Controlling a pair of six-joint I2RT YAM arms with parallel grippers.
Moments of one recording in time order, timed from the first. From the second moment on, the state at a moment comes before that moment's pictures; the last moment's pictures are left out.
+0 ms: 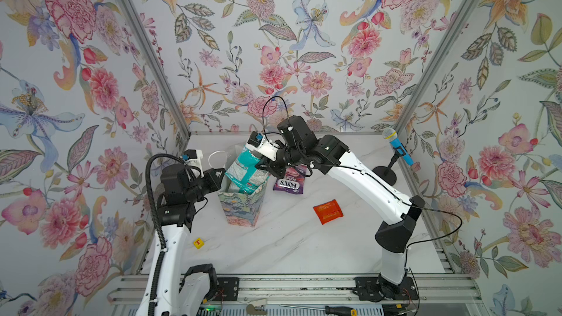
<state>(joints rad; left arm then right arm) 0.13 0.90 0.84 -0.38 0.58 -0.45 0.93 1.93 2.21 -0.94 -0.30 -0.35</state>
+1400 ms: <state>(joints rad) 0.13 0.90 0.84 -0.38 0.58 -0.45 0.97 2.20 2.49 -1.06 -0.22 -0.40</state>
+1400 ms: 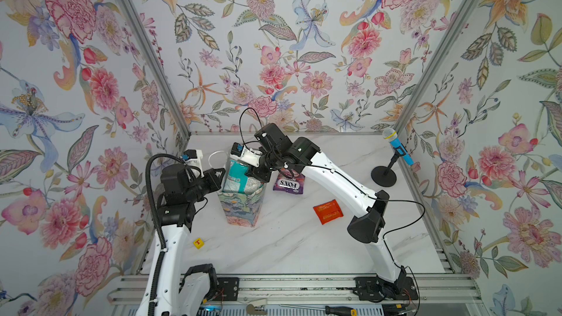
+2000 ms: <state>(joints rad) 0.13 0.90 0.84 -0.38 0.58 -0.45 0.95 2.20 2.54 -1.04 -0.11 -0.28</state>
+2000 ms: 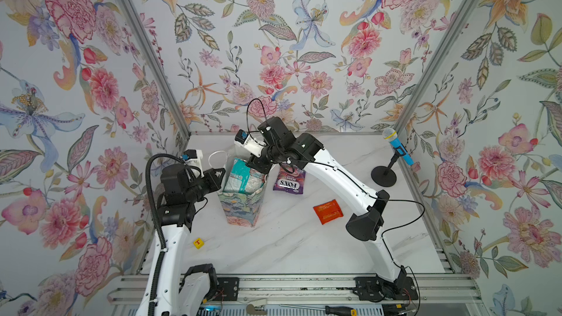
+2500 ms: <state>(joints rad) 0.13 0.90 0.84 -0.38 0.58 -0.45 1.01 2.19 2.46 -1.04 0.04 -0.24</state>
